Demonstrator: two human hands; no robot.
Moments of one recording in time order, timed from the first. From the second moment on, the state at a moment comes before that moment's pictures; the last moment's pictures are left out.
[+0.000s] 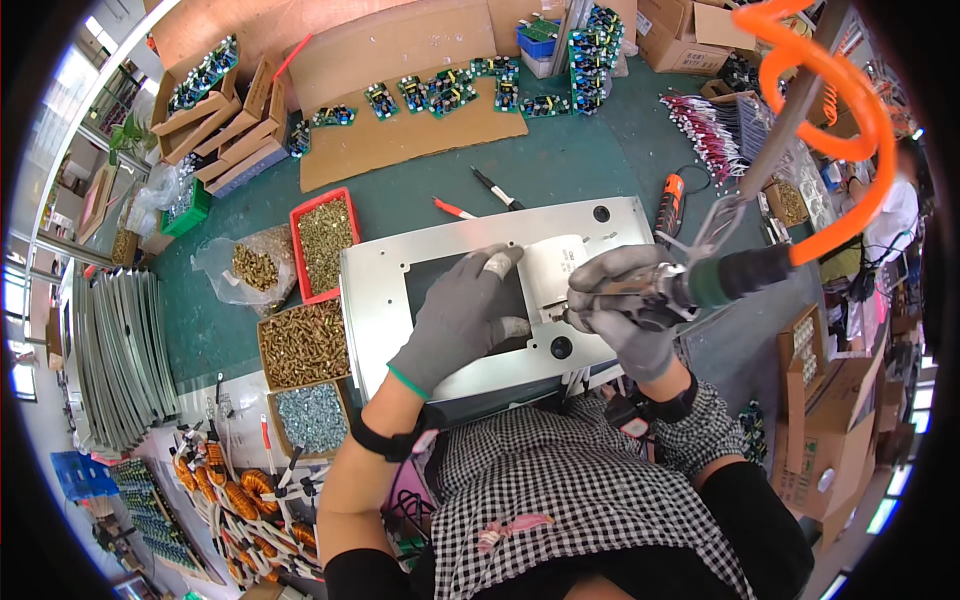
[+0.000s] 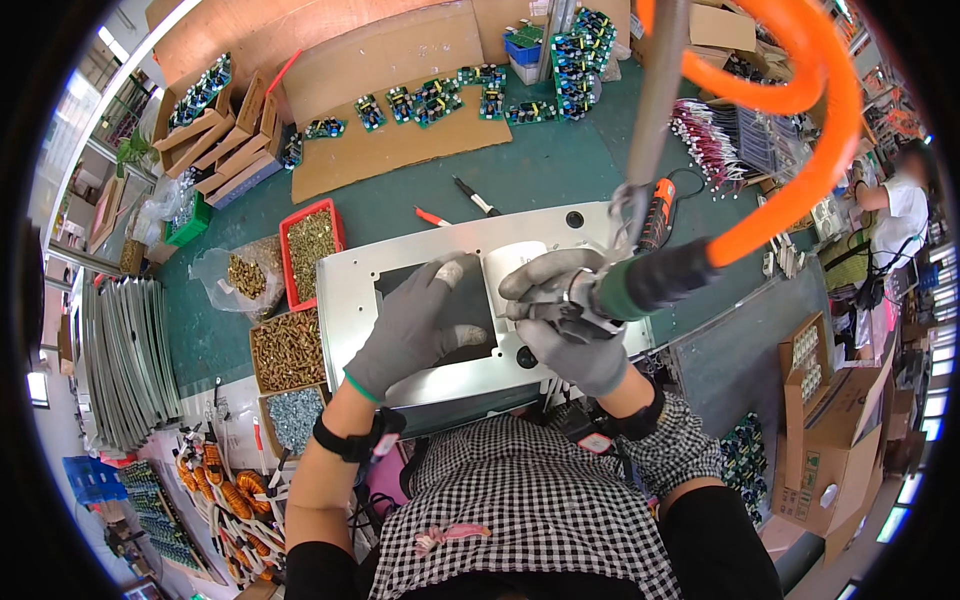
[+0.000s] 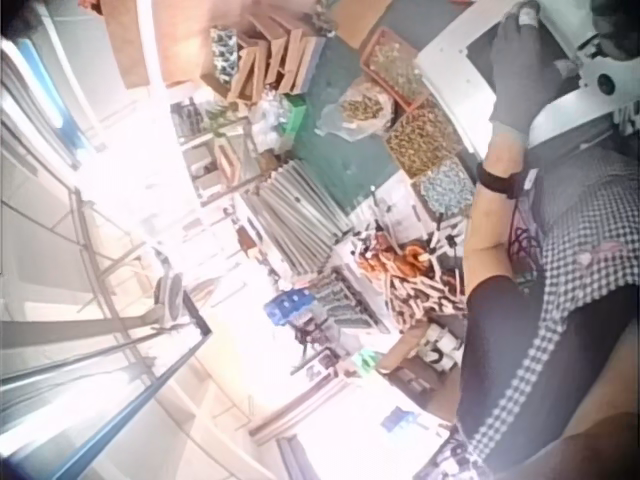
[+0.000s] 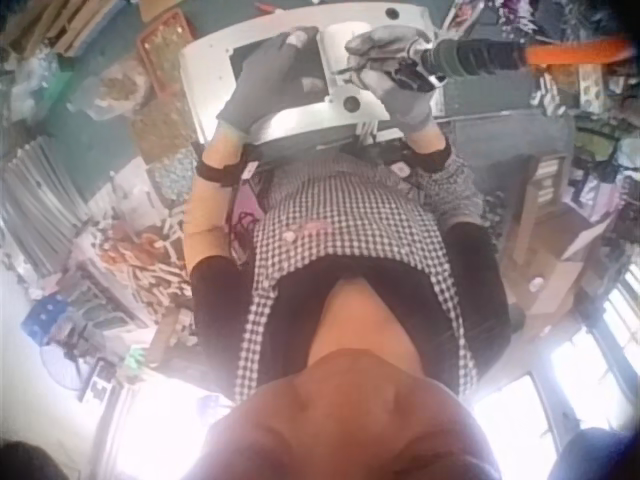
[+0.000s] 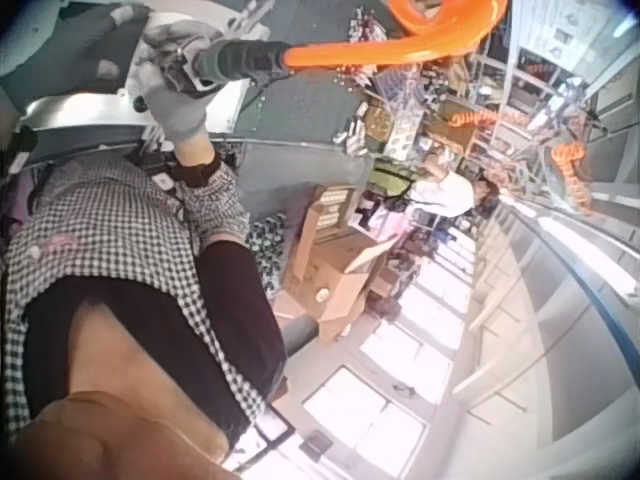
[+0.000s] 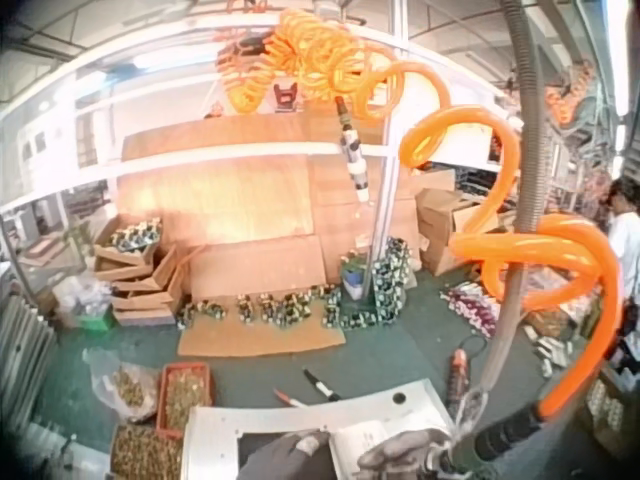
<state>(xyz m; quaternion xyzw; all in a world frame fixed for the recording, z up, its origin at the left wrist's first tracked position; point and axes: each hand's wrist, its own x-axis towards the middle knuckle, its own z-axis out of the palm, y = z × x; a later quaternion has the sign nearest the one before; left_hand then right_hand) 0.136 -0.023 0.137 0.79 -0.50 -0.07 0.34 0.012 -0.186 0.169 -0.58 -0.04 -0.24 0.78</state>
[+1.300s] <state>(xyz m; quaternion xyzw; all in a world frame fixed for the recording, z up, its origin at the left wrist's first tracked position) 0.406 0.002 0.053 0.84 -0.24 -0.22 0.43 0.170 -0.306 0.146 -0.64 0.10 -0.23 0.73</state>
